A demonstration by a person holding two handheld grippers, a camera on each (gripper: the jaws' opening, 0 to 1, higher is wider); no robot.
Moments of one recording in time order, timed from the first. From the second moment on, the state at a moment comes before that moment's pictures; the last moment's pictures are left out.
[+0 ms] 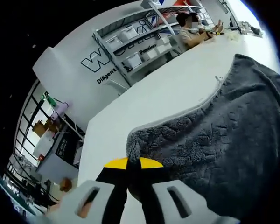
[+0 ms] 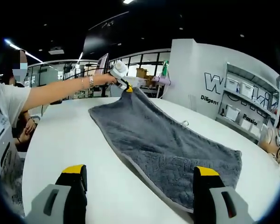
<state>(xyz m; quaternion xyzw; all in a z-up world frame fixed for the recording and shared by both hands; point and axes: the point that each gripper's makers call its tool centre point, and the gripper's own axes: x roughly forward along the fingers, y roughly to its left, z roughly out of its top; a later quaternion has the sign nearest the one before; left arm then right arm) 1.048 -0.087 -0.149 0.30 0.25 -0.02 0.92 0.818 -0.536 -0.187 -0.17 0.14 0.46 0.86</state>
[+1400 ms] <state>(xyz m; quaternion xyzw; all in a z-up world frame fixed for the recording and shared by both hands) 1.044 -0.077 -0.183 0.18 0.17 -0.01 0.97 0.813 -0.533 -0.185 -0.17 0.13 0.47 0.86</state>
